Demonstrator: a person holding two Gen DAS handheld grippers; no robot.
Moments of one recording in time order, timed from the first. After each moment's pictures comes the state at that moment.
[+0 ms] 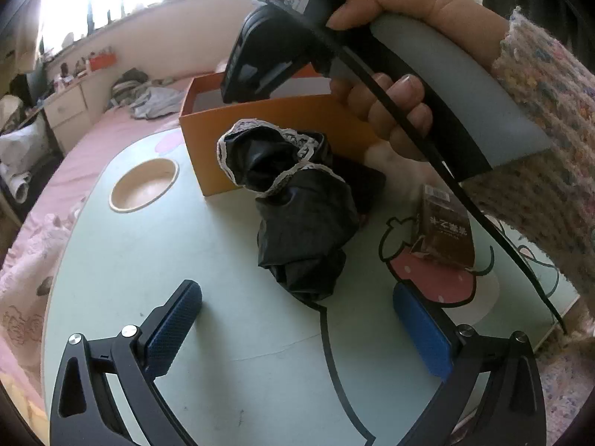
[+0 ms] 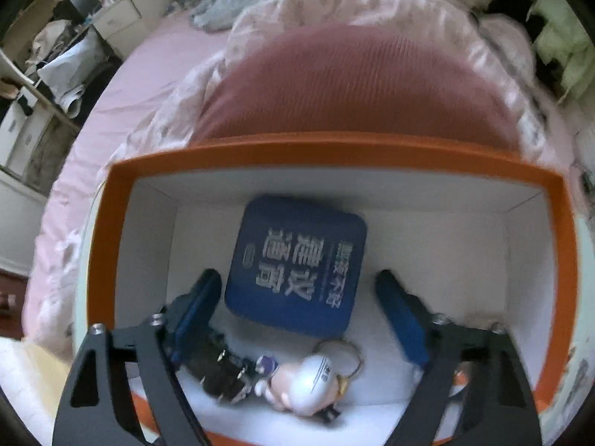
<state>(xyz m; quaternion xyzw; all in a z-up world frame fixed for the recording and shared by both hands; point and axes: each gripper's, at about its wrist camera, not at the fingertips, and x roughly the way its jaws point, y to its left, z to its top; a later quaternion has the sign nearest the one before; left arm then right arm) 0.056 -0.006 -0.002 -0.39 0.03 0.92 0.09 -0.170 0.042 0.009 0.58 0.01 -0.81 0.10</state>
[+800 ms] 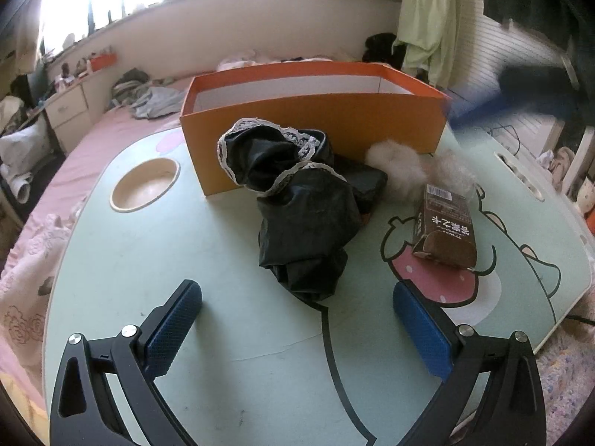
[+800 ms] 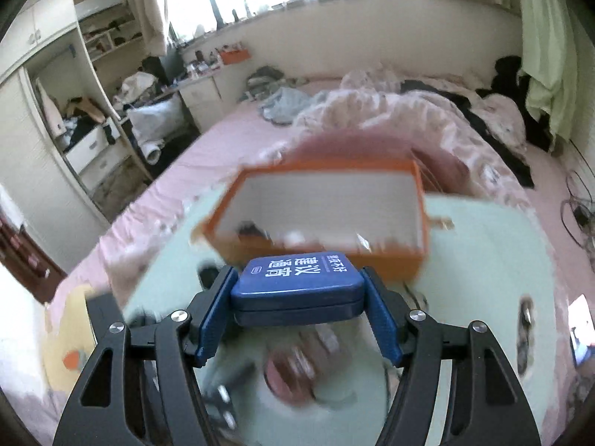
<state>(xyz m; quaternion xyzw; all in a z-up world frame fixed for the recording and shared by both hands) 0.056 -0.008 0.001 -0.39 0.03 0.92 0.08 0.018 0.150 0.097 0.40 -0.03 -0.89 0.21</state>
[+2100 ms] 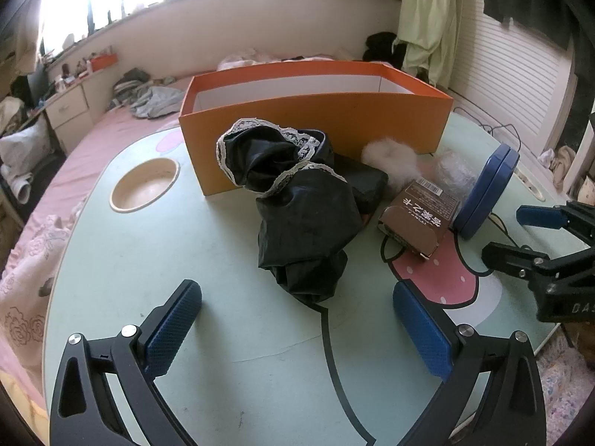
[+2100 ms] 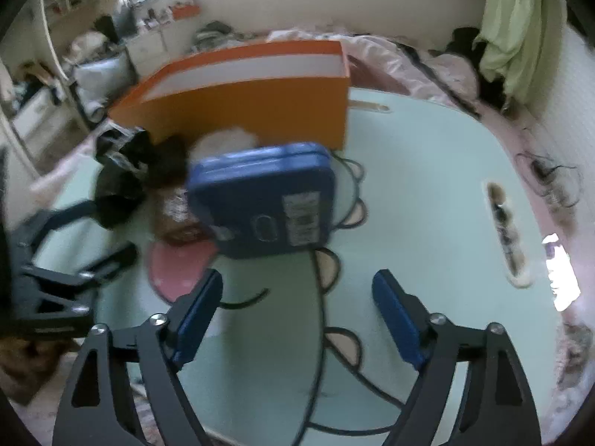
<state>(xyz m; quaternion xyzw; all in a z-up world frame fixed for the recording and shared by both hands) 0.056 -0.008 0.002 -0.39 0.03 0.92 0.08 0.037 0.174 -0.002 0.46 0.04 -0.88 0.09</state>
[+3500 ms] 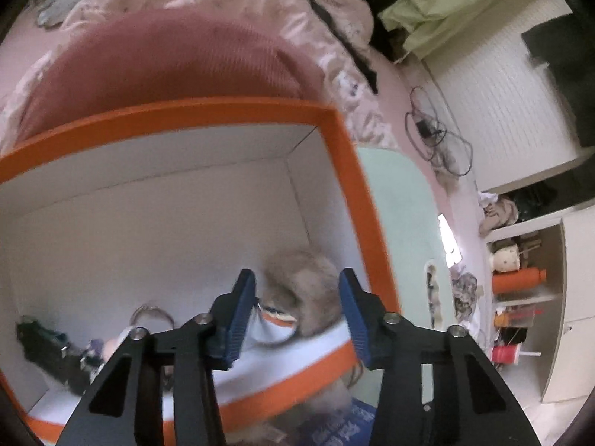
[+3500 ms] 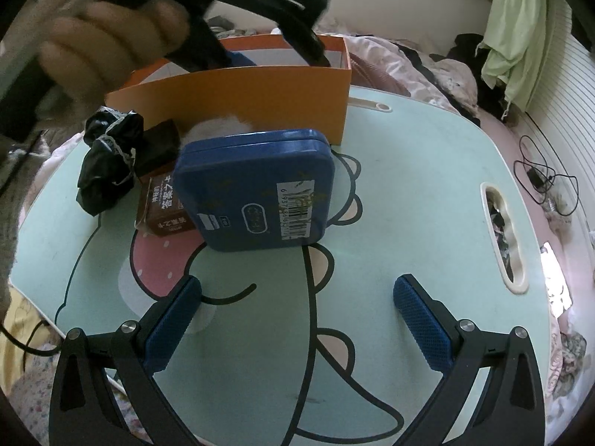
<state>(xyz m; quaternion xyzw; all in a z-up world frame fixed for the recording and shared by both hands) -0.142 0.082 0.030 -0.61 -0.13 0.75 0.22 0.031 0.177 -0.011 0.45 0.05 -0.88 0.10</state>
